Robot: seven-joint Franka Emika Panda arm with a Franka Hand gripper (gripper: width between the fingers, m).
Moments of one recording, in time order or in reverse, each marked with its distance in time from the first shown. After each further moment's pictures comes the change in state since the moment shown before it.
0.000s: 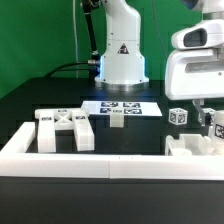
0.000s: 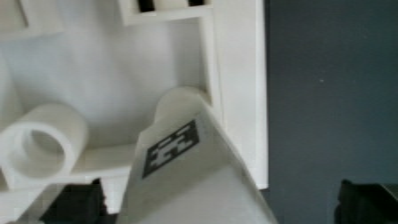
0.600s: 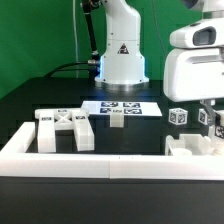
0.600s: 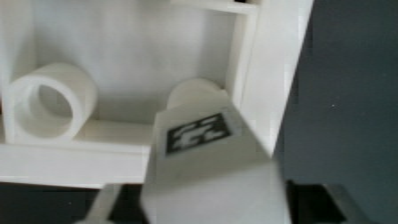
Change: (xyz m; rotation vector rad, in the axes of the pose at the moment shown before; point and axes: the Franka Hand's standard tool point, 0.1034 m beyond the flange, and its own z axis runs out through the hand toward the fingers) arm 0.001 0.004 0.000 -0.015 0.001 -0.156
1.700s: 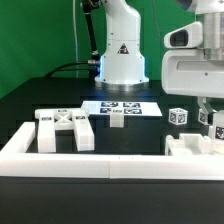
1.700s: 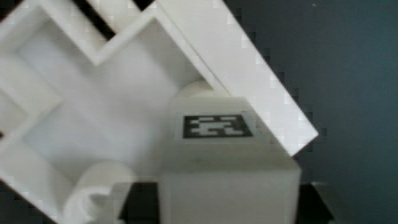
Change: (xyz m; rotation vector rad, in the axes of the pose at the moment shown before) arm -0.001 0.008 0.002 0.026 -0.012 0.950
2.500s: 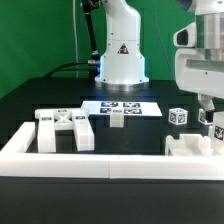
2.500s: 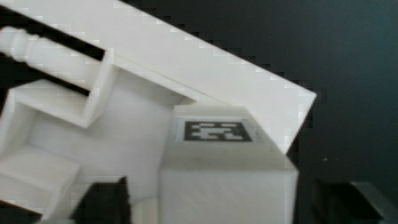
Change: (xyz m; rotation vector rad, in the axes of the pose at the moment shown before) arm -0.004 -0.002 0.000 -0.003 -0.002 0.246
